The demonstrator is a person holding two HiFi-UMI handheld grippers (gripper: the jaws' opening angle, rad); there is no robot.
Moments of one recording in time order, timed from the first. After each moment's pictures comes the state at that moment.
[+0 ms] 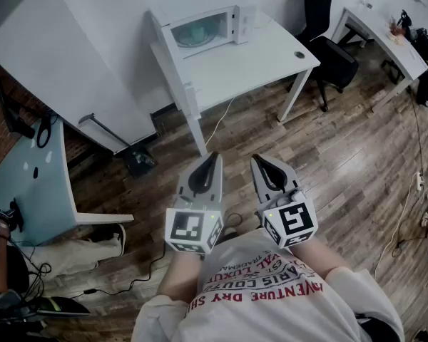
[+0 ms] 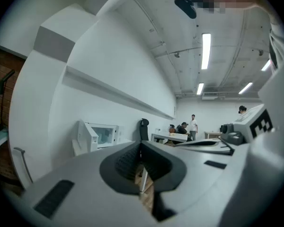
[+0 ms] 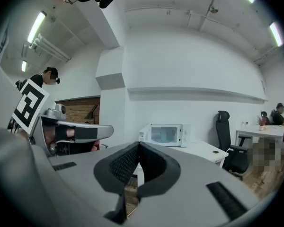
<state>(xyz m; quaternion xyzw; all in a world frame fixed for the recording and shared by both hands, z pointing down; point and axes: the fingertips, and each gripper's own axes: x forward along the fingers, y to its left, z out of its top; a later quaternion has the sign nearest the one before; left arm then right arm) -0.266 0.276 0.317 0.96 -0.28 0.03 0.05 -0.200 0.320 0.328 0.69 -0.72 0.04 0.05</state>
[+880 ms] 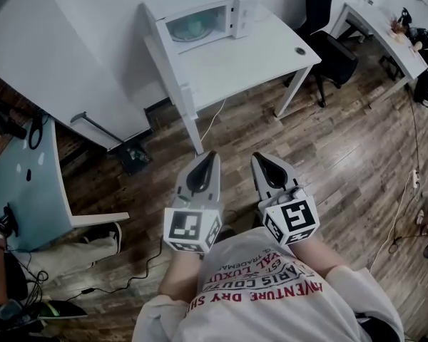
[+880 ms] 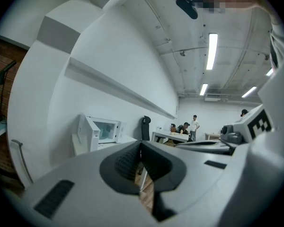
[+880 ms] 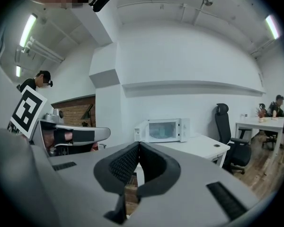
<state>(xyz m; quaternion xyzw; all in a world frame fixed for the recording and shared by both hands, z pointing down) -0.254 0.237 0.342 0.96 -0.28 0.03 0.08 -0.180 0.283 0.351 0.69 -0.72 0.07 0.04</state>
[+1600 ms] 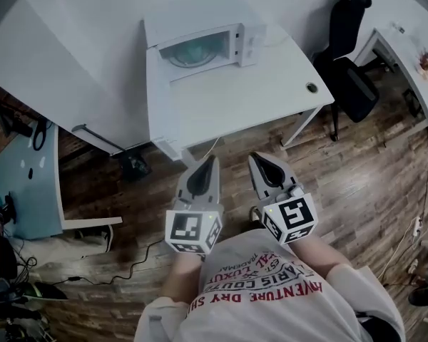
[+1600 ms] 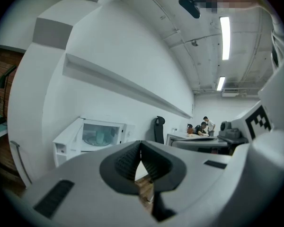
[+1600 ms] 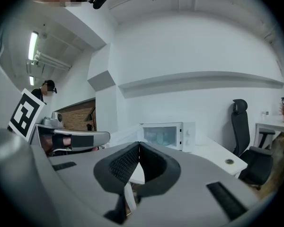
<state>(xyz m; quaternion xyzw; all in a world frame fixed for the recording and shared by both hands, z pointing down) -0.094 0.138 0.338 0.92 -0.37 0.04 0.08 -0.015 0.164 0.340 0.62 -0.78 0.07 0.04</state>
